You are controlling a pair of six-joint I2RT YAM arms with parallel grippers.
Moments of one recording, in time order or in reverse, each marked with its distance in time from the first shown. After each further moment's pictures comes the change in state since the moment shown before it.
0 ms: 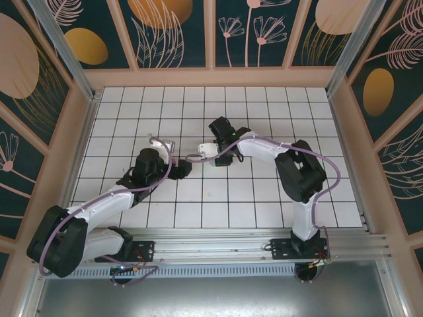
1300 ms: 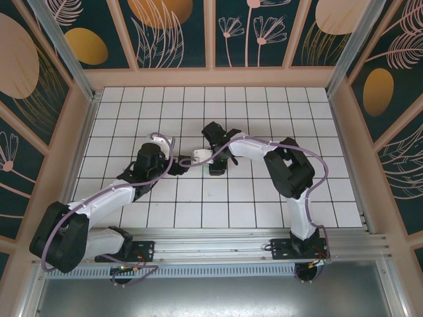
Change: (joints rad) left arm 0.012 0.038 0.077 -0.076 -0.047 0.035; right arm 0.038 0.097 0.066 -0.099 -0.112 0.119
